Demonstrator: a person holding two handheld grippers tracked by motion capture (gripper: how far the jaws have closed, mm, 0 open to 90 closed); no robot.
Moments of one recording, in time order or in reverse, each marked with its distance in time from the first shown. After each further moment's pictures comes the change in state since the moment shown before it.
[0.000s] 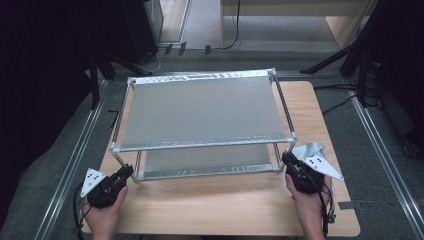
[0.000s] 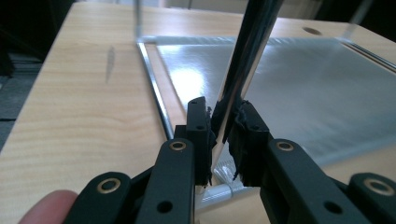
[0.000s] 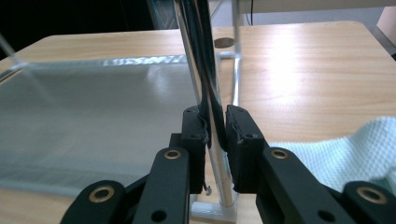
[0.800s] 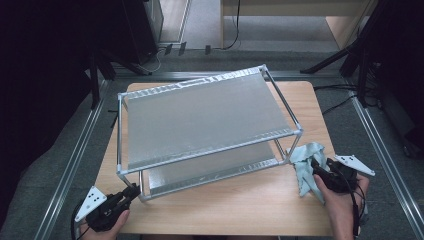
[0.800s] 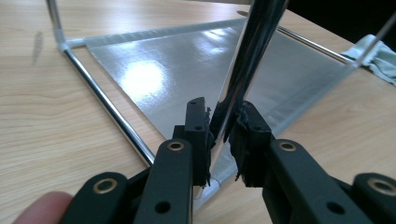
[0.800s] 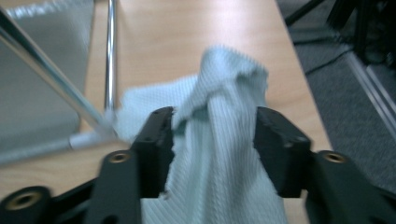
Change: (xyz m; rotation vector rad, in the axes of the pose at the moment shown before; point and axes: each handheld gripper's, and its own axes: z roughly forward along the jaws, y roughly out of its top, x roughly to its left) left arm -0.027 -0.015 -0.033 0.030 -0.190 0.048; right arm -0.082 -0.005 -0.015 0.194 -0.234 0.059
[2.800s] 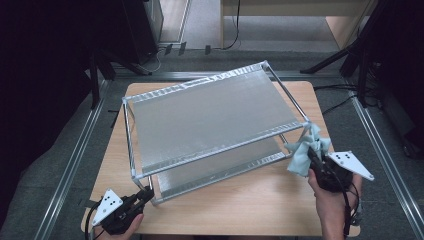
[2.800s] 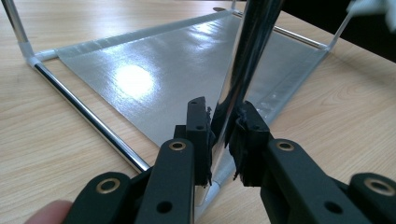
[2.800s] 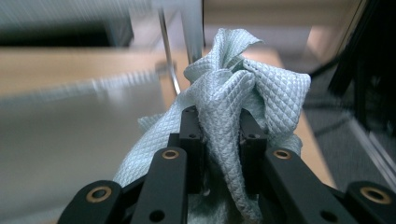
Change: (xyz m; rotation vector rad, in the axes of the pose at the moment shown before) left arm -0.031 -0.001 0.014 0.006 -0.035 0.058; right arm 0.054 0.037 -0.050 -0.237 0.044 -0.064
